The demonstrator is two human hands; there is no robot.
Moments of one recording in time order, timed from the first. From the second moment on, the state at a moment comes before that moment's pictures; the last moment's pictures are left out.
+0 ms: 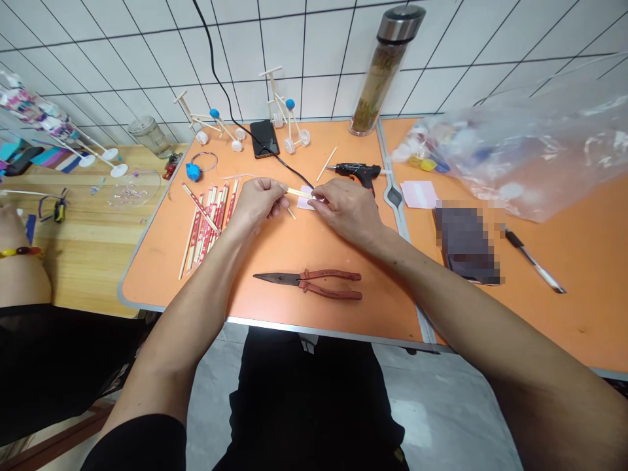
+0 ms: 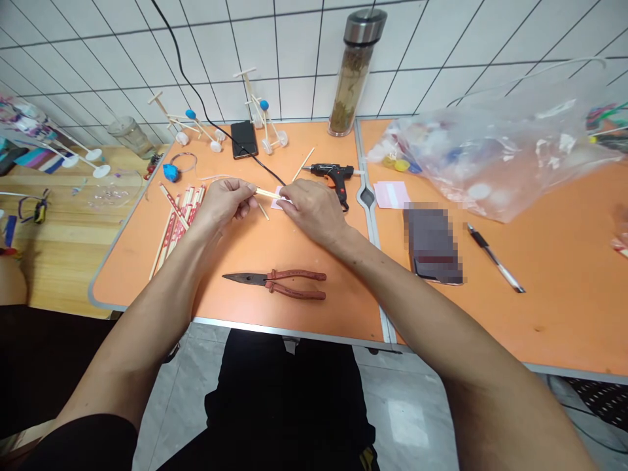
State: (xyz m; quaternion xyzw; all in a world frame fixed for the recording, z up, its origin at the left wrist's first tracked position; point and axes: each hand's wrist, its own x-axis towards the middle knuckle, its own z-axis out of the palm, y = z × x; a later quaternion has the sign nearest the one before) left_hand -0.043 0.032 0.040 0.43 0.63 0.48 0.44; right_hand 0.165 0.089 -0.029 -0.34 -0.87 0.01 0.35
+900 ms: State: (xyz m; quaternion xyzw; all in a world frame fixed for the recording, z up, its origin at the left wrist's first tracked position) left_hand -0.055 0.045 0.013 0.48 0.52 0.58 0.40; right_hand 0.154 0.086 -0.018 -0.33 -0.59 0.54 0.50
